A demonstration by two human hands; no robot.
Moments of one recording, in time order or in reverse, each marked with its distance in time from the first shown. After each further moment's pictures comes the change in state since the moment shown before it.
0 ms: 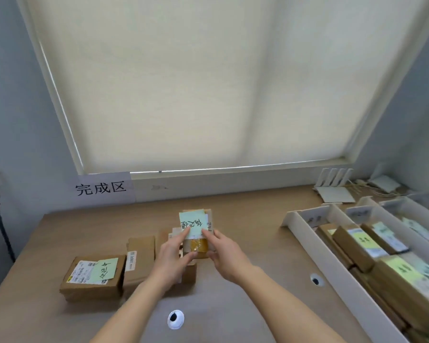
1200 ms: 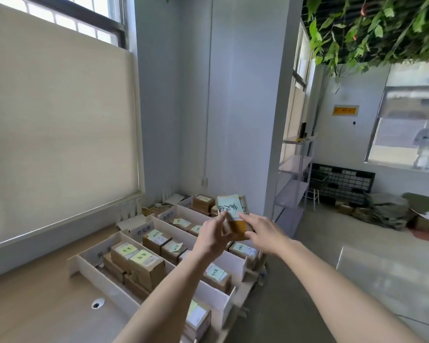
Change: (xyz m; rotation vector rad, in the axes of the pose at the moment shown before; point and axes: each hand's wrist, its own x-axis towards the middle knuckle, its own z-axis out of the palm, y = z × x) left_hand -0.394 0.702 0.383 -0.105 -0.433 0.843; right_hand -0.784 0.303 -0.378 -0.182 0.566 0.704
